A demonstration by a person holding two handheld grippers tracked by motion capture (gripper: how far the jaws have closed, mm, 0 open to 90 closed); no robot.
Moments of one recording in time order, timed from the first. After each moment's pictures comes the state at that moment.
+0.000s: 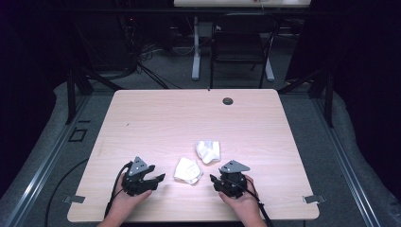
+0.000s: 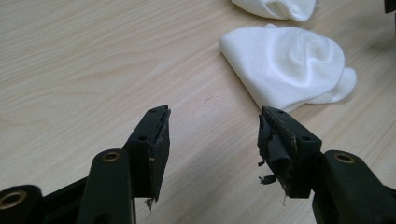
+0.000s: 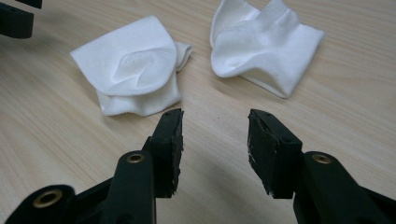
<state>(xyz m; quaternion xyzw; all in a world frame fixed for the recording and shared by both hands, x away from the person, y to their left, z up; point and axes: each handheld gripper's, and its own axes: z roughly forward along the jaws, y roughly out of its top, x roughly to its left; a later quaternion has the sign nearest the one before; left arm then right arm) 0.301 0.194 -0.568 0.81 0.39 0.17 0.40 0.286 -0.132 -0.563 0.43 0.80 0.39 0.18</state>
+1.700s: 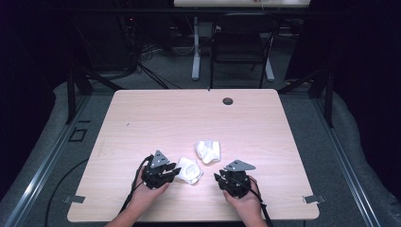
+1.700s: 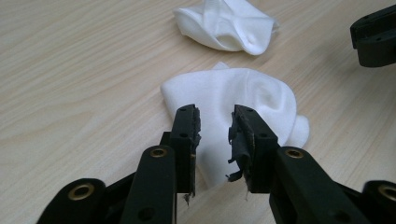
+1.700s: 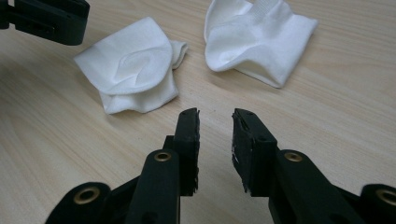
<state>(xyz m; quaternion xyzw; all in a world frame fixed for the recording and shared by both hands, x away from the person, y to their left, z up) 0.317 0.137 -0.555 0.83 0.36 0.15 0.40 0.285 -0.143 -0.561 0.45 0.78 0.39 0.16</state>
